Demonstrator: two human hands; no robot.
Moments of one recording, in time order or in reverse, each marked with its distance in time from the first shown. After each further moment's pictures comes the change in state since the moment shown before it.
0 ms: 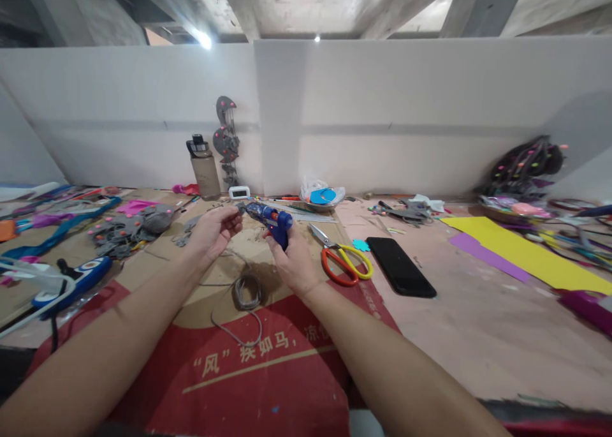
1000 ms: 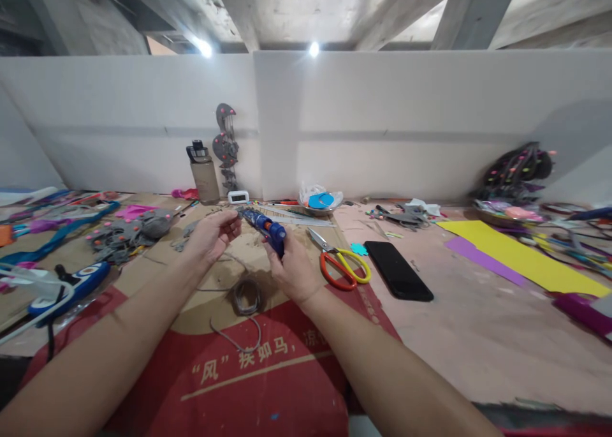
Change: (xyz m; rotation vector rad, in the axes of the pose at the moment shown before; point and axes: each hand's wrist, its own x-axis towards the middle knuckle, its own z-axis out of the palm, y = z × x) left_hand -0.002 0.005 0.002 -0.052 0.012 -0.029; right_hand -0.004 -0.013 -0.002 -0.224 0.018 -0.066
